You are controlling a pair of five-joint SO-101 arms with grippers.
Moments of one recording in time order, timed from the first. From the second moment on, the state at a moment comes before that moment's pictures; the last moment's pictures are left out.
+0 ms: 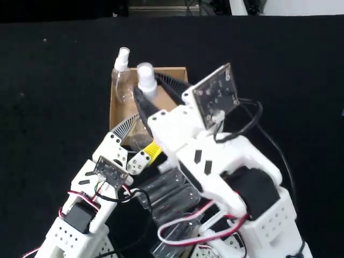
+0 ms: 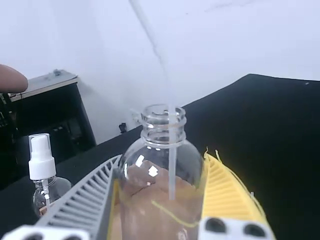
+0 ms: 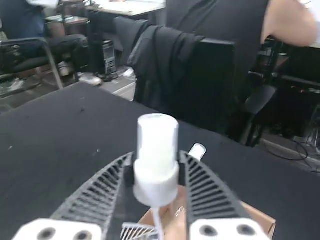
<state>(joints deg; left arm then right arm) 25.5 -103.6 96.1 13.2 -14.0 -36.1 -54.2 21.8 53.8 -1.0</state>
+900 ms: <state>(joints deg) 25.8 -103.6 96.1 18.9 -13.8 -8.2 -63.1 30.3 64.3 7.3</state>
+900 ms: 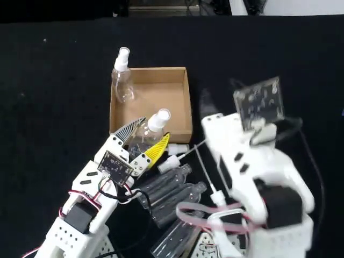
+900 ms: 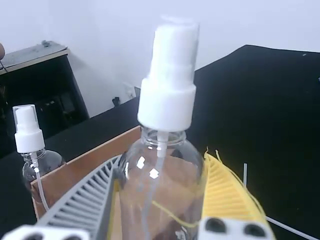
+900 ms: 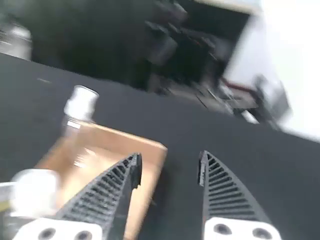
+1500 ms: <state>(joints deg) 6.9 -103.6 96.1 4.5 -13.6 1.2 -62.6 71.3 37.7 -1.5</state>
